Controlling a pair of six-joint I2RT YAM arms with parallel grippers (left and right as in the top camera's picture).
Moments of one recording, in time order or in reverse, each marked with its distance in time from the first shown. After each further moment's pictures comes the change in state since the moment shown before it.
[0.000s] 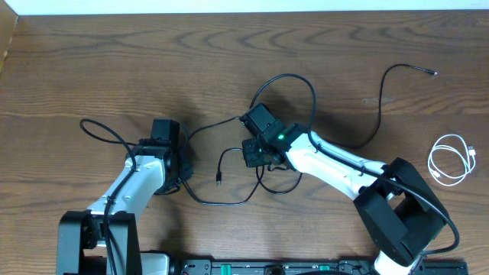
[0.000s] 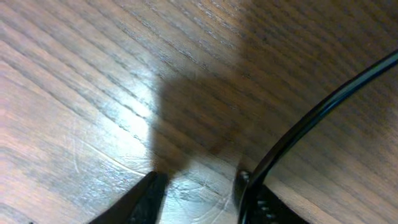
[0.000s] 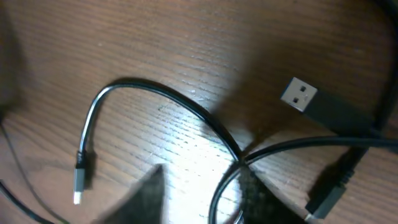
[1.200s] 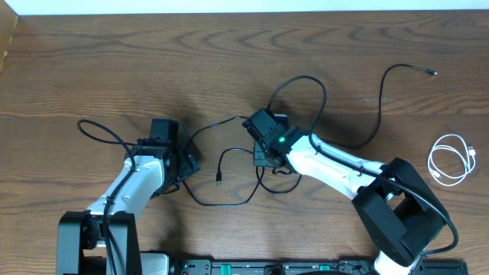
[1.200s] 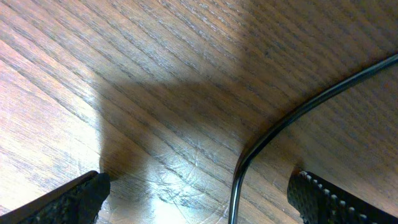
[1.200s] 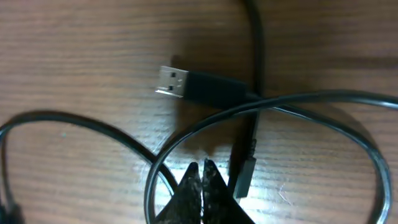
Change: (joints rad) left arm 0.004 0.000 0.000 0.012 -0.006 -0.010; right arm 0.001 0.000 -0.040 -0.056 0.198 0.249
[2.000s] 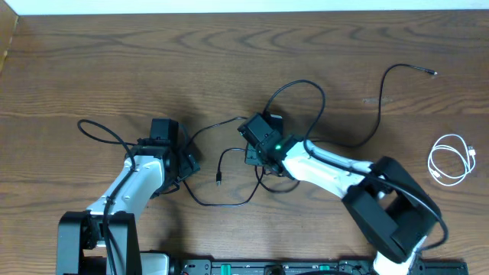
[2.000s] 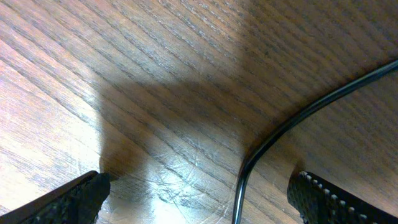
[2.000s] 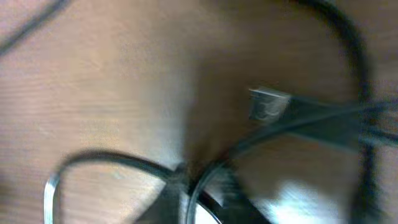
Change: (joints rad) left arm 0.000 0.000 0.000 0.000 0.000 0.000; right arm 0.027 0.048 -0.042 0.235 -0.003 0.106
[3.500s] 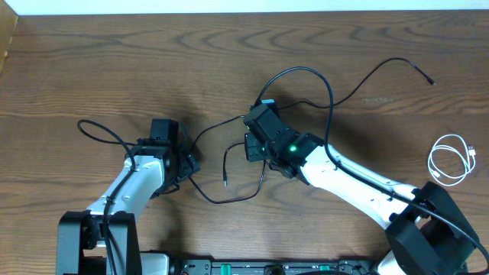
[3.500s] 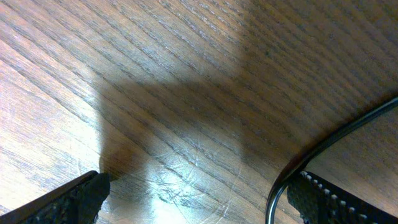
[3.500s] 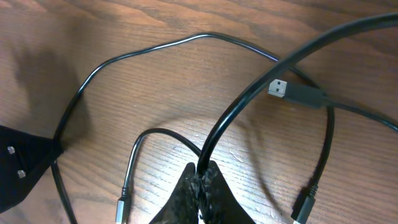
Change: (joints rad) left arm 0.000 0.000 0.000 0.000 0.000 0.000; right arm 0.000 -0.217 -0.005 -0.039 -0.008 -0.322
